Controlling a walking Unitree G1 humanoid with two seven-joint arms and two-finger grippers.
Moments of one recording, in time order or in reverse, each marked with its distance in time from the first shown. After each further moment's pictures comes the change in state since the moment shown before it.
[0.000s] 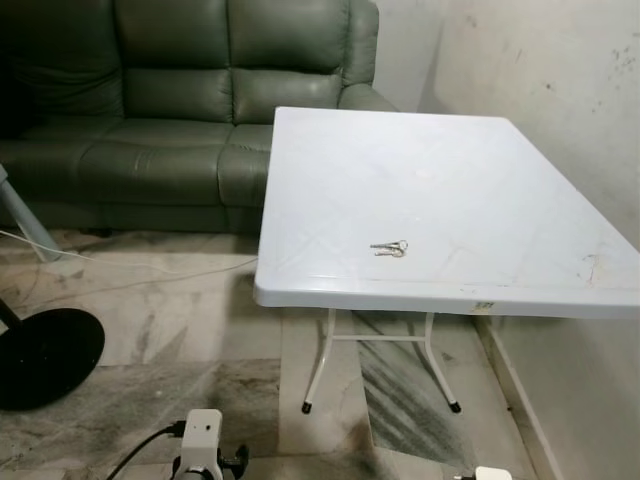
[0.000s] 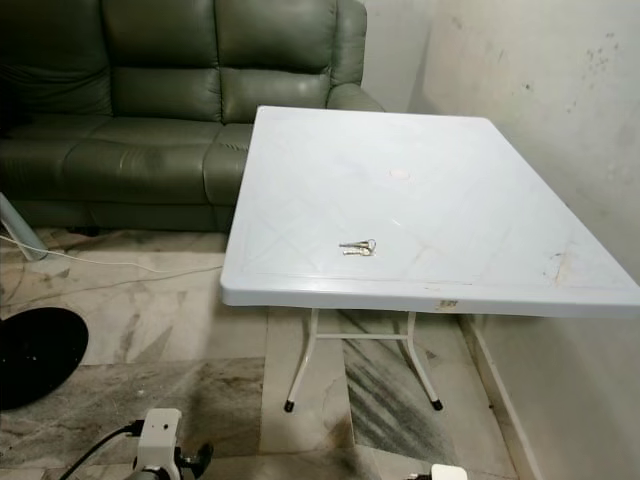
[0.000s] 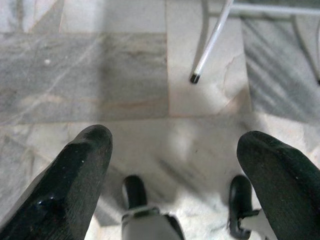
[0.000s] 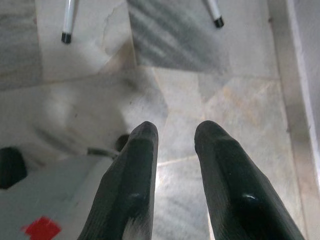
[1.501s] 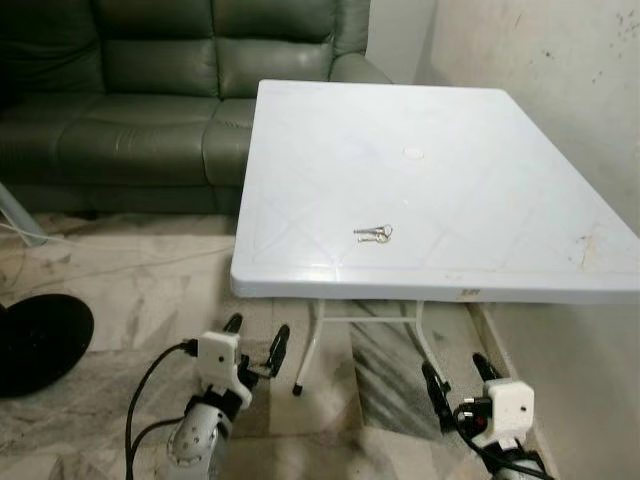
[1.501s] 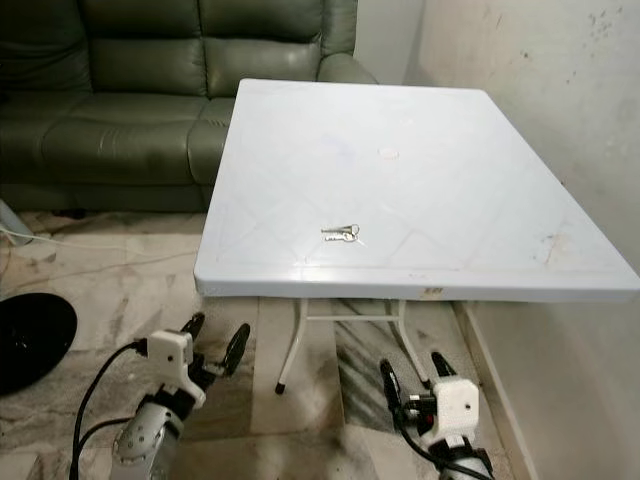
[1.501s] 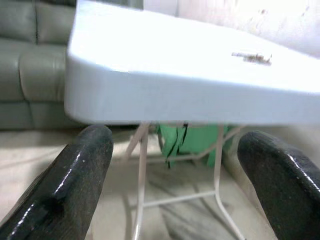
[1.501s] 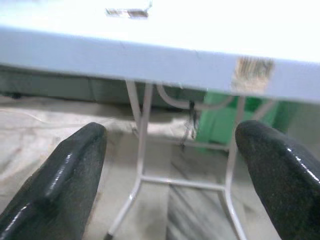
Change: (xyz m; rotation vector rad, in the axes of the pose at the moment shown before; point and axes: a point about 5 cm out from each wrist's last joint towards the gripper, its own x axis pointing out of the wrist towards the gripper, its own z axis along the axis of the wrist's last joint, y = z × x) left arm -0.037 -0.053 0.118 0.067 -0.847 -0.323; right arm -0.050 0.028 0.128 -0.113 -0.923 0.307
